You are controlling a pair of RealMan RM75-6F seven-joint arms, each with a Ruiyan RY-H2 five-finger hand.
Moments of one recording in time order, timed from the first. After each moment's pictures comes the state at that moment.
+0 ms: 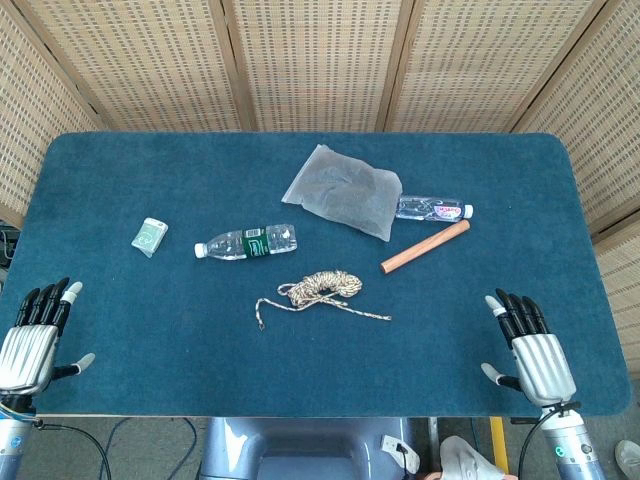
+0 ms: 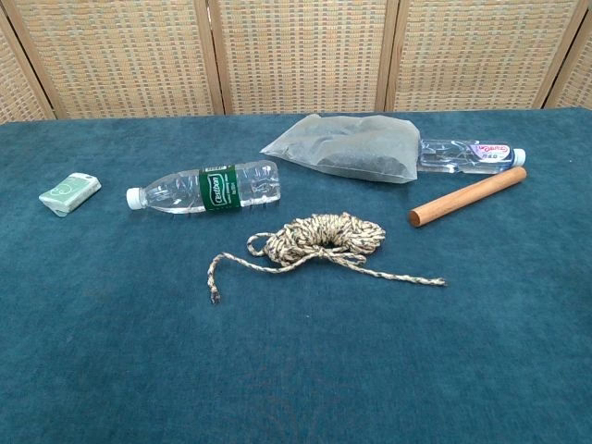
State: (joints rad) left arm -0.16 -1.21 0.07 -1.61 1.42 1.53 0.15; right arm 0.19 -1.28 -0.09 -1.59 -1.54 1.56 -0.11
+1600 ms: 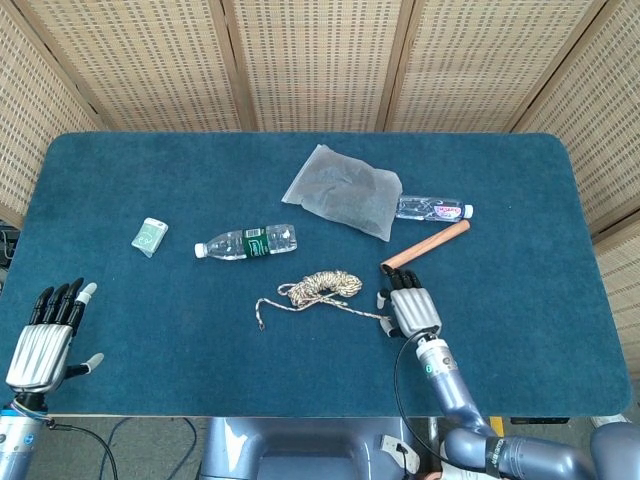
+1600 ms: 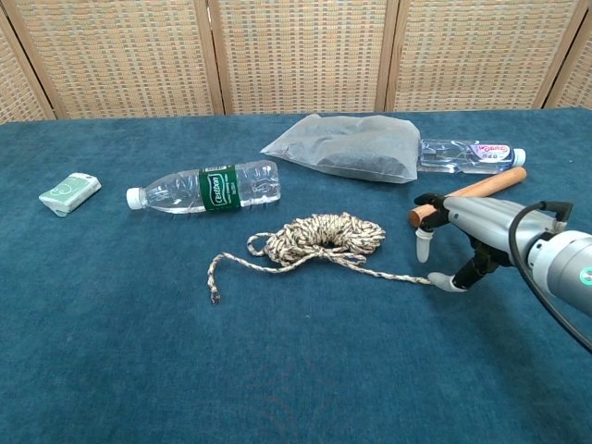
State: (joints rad) left arm -0.13 -1.25 0.01 -1.60 1.48 1.47 0.23; right arm 0.58 -1.70 0.16 -1.43 -1.03 1.06 -0.43
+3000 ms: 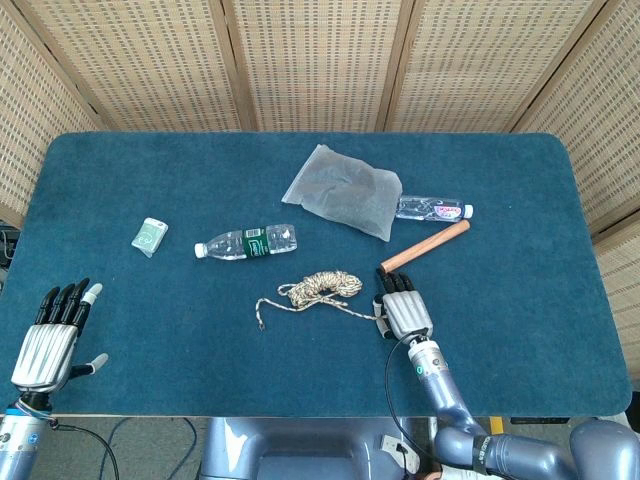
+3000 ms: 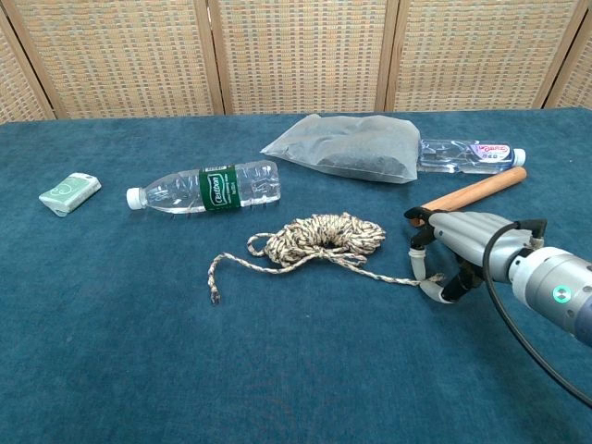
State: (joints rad) left arm -0.13 -1.26 -0.01 -1.60 1.49 1.45 0.24; right arm 0.59 -1.78 0.15 -1.34 -1.04 1.05 -0.47
